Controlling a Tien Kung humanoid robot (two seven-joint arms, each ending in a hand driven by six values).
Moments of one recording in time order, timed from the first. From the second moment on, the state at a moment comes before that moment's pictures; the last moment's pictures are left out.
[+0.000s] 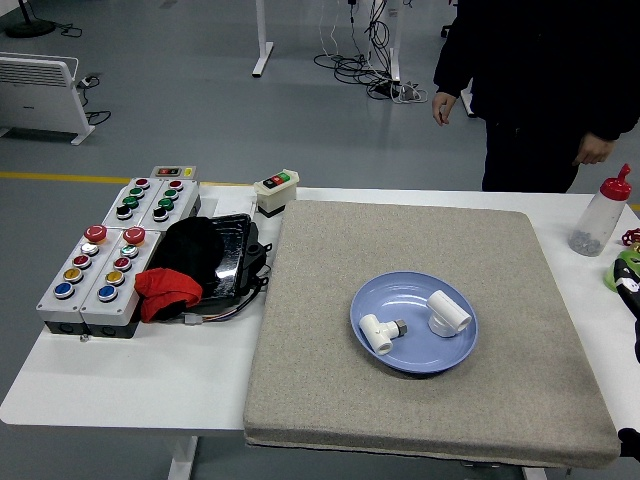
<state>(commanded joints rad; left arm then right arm) -0.12 0.08 -0.13 -0.27 -0.10 0.18 0.03 0.27 -0.05 1.62 1.23 -1.07 -0.23 0.07</state>
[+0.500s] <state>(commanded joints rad) -0.12 0.08 -0.13 -0.28 -0.11 0.18 0.03 0.27 -0.05 1.63 1.23 -1.07 -0.22 0.06</state>
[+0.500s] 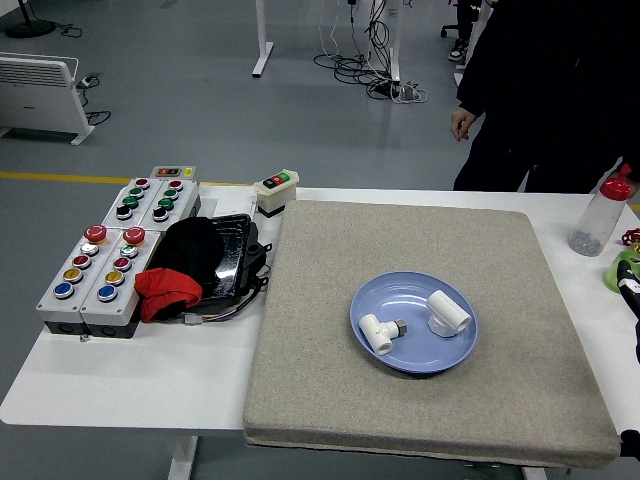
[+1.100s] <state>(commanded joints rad) -0.12 0.08 -0.12 -0.28 -0.14 0.18 0.02 0.26 -0.05 1.62 1.24 -1.08 -0.22 0.04</state>
